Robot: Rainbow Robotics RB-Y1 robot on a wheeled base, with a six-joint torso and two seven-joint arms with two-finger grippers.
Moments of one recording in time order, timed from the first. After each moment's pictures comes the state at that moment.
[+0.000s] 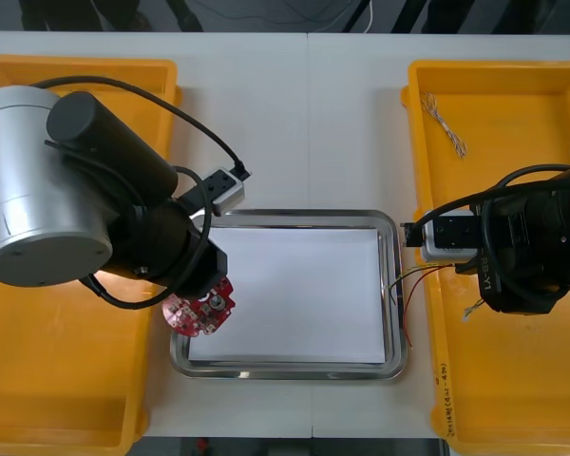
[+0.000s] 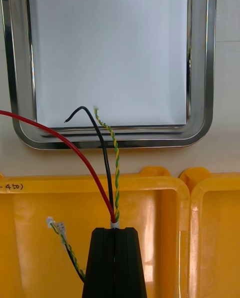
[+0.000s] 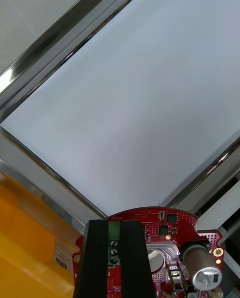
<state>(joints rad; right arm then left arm) -0.49 -1.06 0.22 -2.45 -1.20 1.69 2.05 -0.65 0.84 -0.58 -2.28 0.92 1.63 -1.12</state>
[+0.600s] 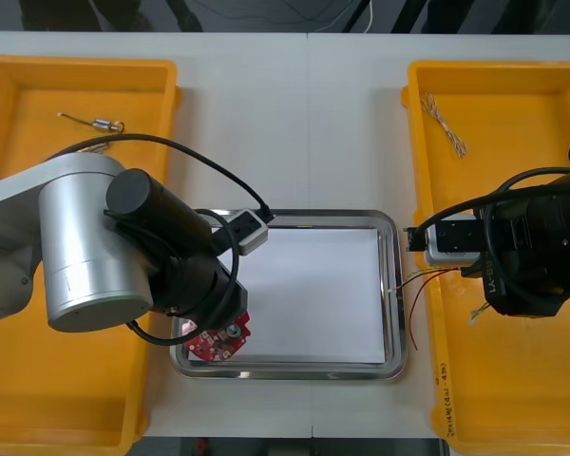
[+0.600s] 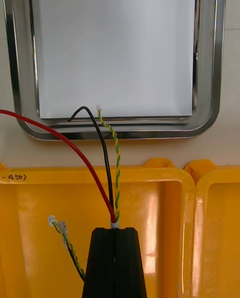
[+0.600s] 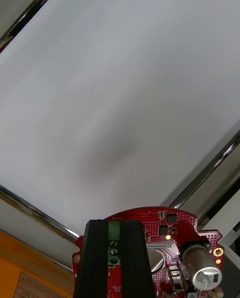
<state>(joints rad) -0.49 -1.06 0.22 -2.45 -1.19 1.72 2.05 -0.65 0.84 -0.79 -2.24 0.81 1.49 -1.12</state>
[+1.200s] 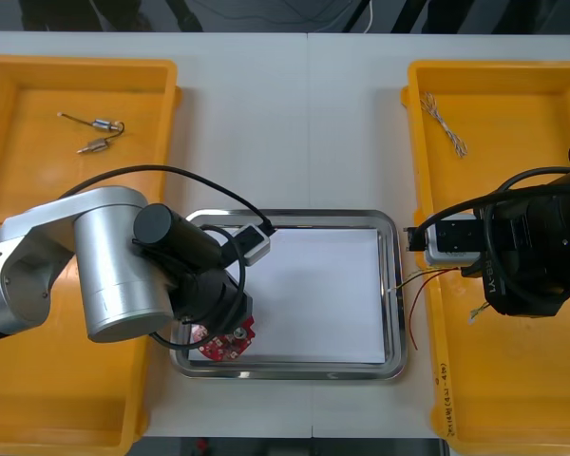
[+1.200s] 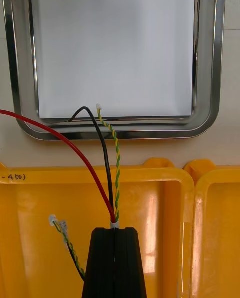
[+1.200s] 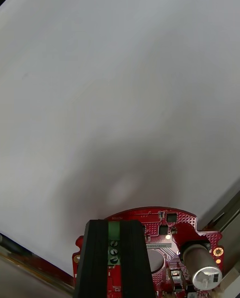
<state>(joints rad) -0.49 -1.06 0.22 -2.45 -1.19 1.72 2.05 -0.66 0.84 -0.92 -2.12 0.72 1.32 -1.12</state>
